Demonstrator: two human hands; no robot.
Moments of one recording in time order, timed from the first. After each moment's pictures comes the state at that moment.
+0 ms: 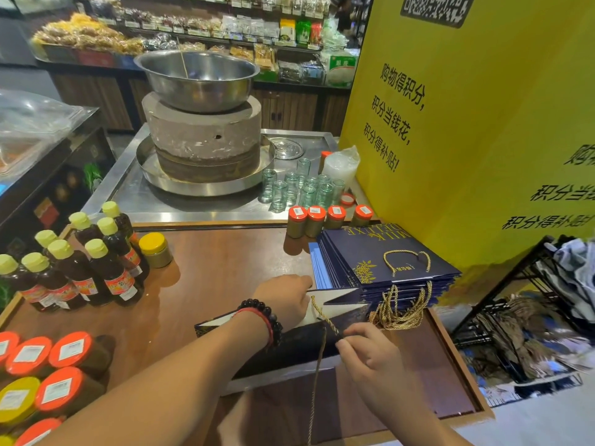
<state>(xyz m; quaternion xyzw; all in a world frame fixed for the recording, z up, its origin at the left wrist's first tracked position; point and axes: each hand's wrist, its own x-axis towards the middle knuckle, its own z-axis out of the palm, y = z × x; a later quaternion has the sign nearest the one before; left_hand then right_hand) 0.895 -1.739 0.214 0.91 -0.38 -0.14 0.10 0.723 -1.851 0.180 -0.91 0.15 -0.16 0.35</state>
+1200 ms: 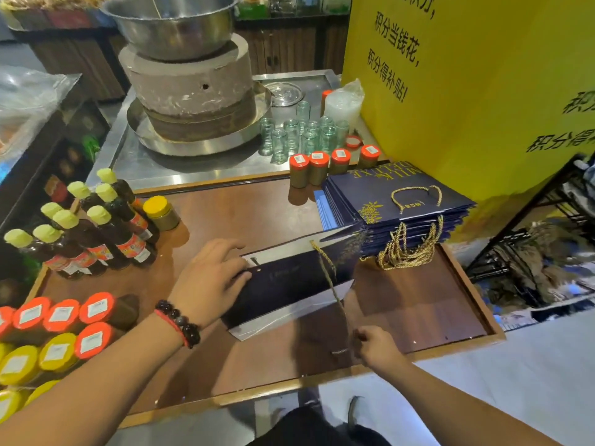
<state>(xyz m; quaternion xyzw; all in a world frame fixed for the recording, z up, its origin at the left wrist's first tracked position) 0.882 -1.613 0.188 0.89 -0.42 0.06 0.14 0.695 -1.875 0.032 -0.83 0.33 0.17 0.42</state>
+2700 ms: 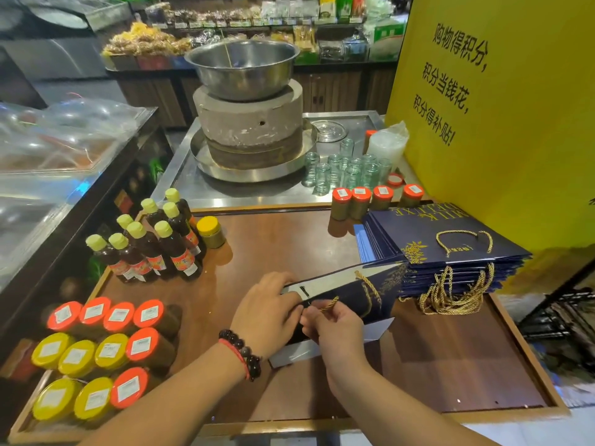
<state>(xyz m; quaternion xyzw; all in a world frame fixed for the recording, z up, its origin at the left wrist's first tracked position) 0.860 -1.619 0.182 0.90 -0.39 0.09 0.17 0.781 -1.739 0.181 -0.53 0.34 -0.04 0.78</state>
